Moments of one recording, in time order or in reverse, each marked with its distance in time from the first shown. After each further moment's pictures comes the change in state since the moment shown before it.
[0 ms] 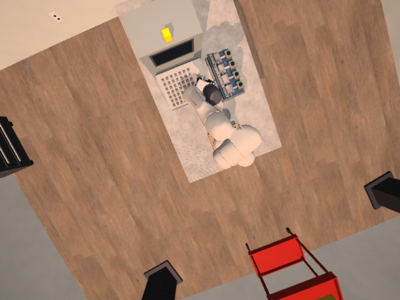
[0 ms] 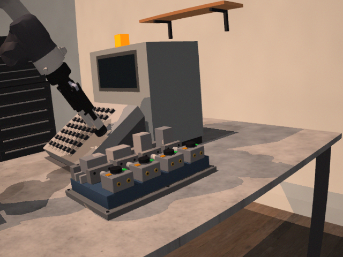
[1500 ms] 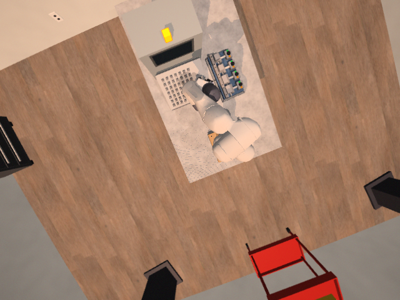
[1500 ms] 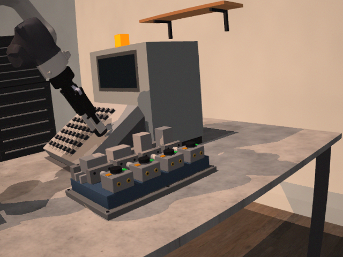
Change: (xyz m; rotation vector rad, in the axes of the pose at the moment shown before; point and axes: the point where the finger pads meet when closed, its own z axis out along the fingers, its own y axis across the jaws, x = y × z) arm 0.000 -0.003 0.017 0.004 -0.014 0.009
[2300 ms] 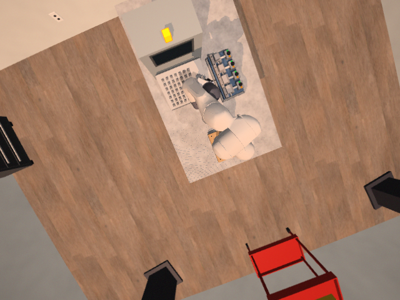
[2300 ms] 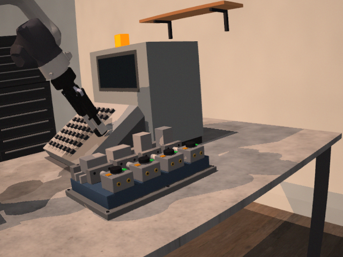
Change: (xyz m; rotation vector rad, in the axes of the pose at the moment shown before) arm 0.002 0.002 0.005 -0.001 -0.001 0.000
